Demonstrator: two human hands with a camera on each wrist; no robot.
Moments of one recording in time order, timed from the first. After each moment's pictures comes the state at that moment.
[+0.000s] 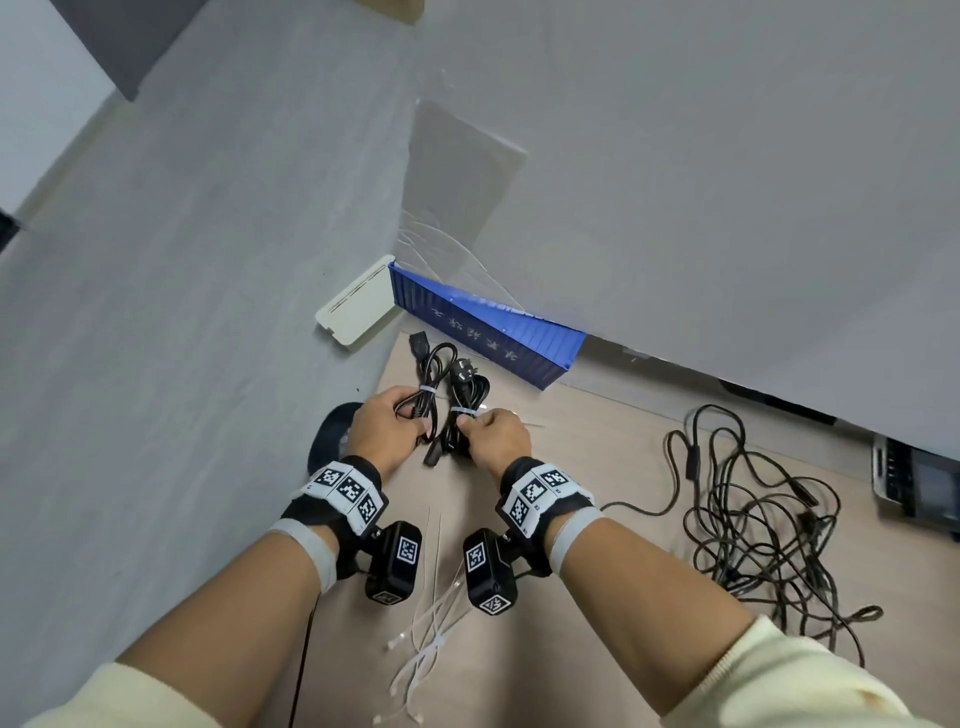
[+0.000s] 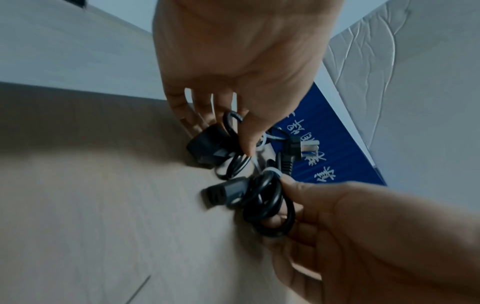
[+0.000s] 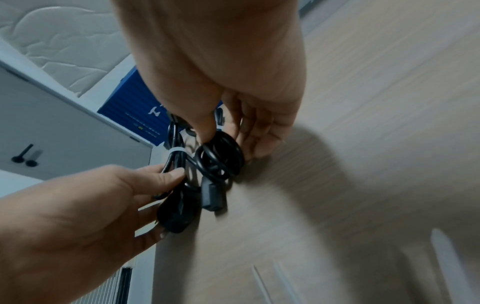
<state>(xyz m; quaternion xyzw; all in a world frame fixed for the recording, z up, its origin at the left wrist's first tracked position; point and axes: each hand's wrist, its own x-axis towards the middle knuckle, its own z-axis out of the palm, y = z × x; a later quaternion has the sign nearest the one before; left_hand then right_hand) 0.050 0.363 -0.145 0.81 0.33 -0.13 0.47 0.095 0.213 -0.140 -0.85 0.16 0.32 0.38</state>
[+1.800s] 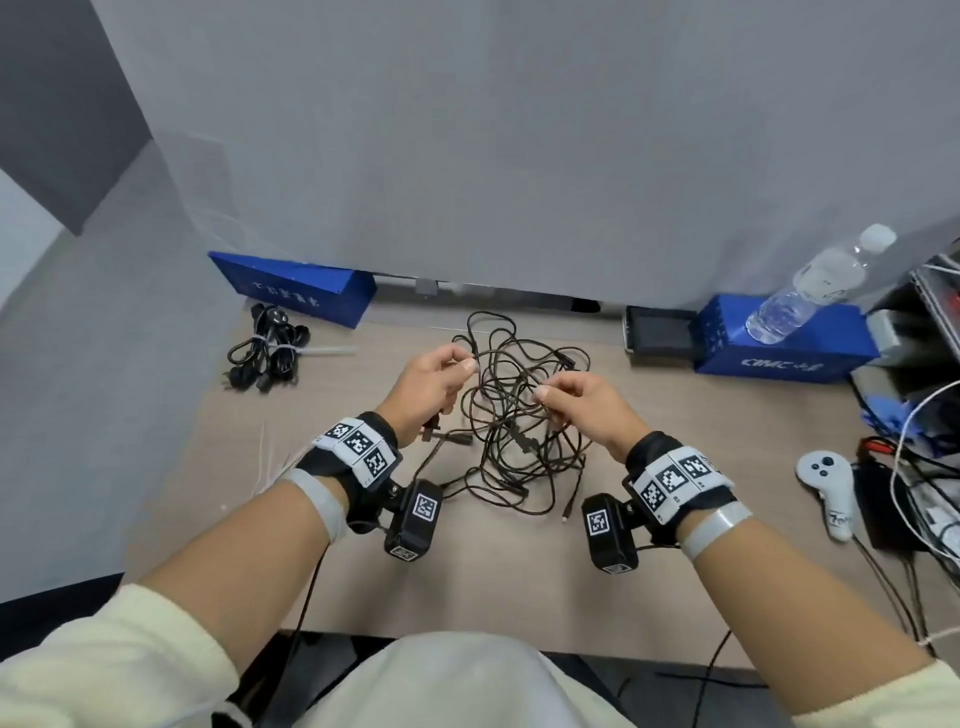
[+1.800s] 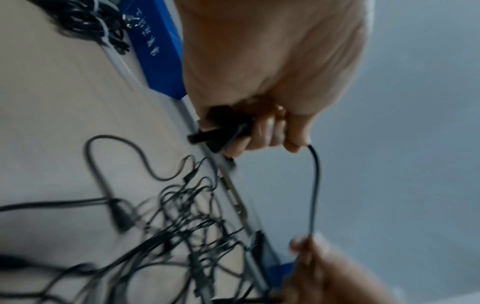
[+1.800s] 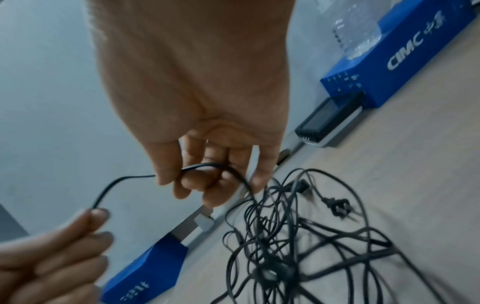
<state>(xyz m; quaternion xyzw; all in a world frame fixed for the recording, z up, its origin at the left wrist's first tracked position) -0.032 0.014 0.018 0.72 0.07 -0.15 0.67 -0.020 -0.222 0.022 -0.82 -0.01 0.22 0.52</state>
